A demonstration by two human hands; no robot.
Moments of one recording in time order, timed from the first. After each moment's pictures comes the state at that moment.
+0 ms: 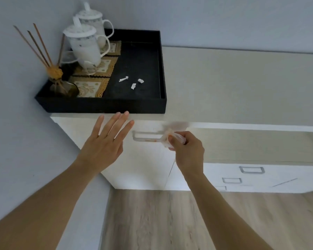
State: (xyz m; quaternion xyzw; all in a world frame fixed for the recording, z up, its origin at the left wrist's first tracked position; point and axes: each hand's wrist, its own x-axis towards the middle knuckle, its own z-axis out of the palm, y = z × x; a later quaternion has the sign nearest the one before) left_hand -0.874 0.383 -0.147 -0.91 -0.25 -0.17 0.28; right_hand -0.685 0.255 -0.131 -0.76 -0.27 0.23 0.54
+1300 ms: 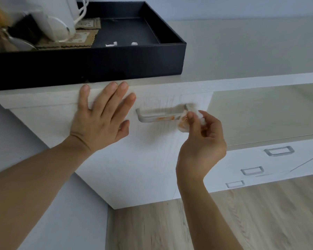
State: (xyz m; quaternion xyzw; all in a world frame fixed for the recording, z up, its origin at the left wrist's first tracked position) left_hand -0.855 0.479 -0.225 -0.79 -0.09 -0.39 0.47; right_hand -0.739 0.303 -0.214 -0.64 -0.07 -0.06 0.77
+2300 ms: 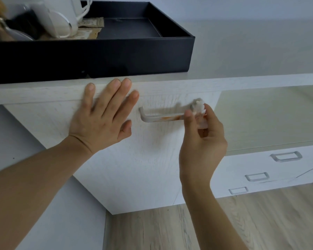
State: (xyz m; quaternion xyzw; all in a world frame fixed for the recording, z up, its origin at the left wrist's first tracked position) left_hand -0.851 0.482 -0.229 -0.75 -0.10 -0.40 0.51; right_hand -0.743 0.301 -0.213 -0.64 -0.15 -0.01 0.75
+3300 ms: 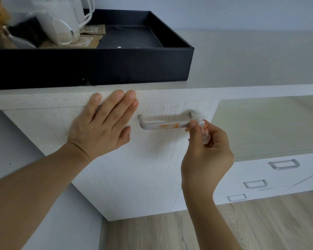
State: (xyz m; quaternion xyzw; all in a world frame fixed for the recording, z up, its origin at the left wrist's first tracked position) left_hand -0.850 0.482 -0.228 -0.74 -0.09 -0.40 0.53; right_hand -0.743 0.295 -0.219 -0.66 -0.16 -0.09 0.73
